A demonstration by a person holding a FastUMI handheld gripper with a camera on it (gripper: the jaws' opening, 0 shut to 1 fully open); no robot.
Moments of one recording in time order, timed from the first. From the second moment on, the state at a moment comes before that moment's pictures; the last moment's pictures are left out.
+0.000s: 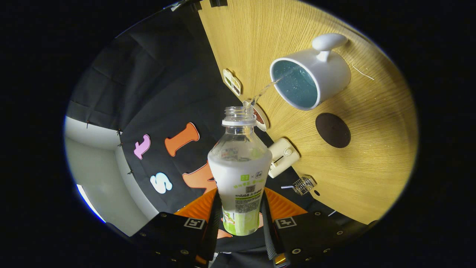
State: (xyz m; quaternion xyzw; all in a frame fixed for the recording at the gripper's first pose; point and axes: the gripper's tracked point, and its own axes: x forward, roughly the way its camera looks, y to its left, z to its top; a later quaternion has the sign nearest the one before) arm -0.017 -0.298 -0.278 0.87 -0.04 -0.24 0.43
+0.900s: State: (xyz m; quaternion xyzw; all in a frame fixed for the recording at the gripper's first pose) arm -0.017 -0.298 -0.266 0.88 -0.07 -0.22 0.41
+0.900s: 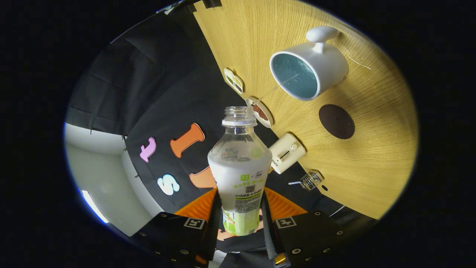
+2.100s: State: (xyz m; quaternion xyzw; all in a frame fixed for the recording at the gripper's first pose) arm 0.026 -0.289 -0.286 0.22 0.22 -0.24 0.92
